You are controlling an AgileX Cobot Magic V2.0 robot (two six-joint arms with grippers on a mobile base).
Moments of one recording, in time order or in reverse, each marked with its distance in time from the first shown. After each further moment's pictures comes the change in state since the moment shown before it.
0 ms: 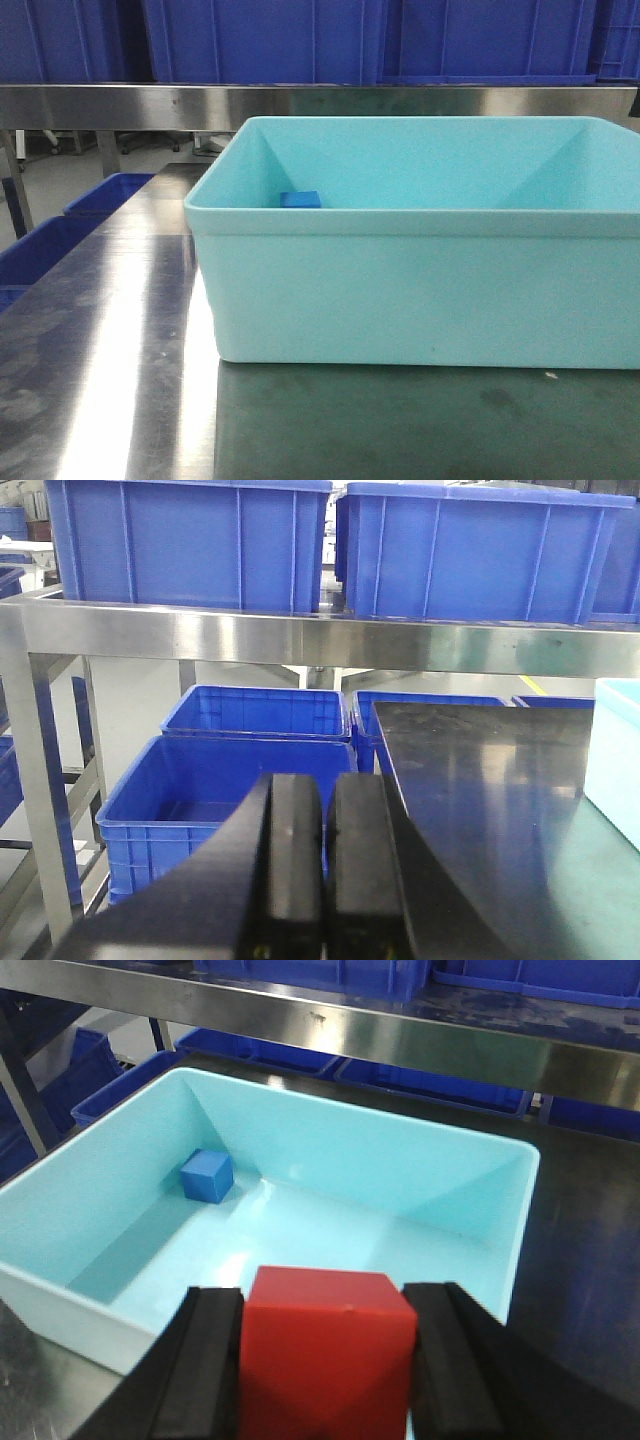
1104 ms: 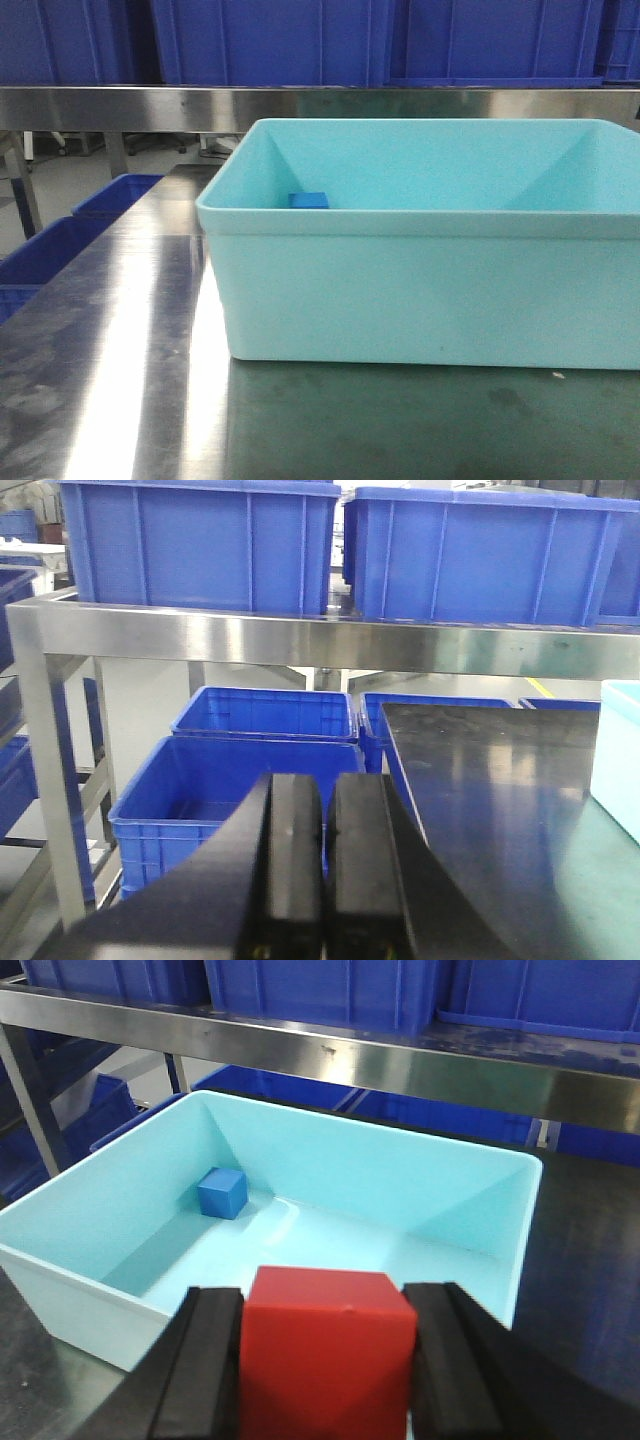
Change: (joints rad) left arm 0.000 0.000 0.000 0.000 0.000 0.000; right arm 0.000 -0.116 0.066 -0.002 -0.038 0.000
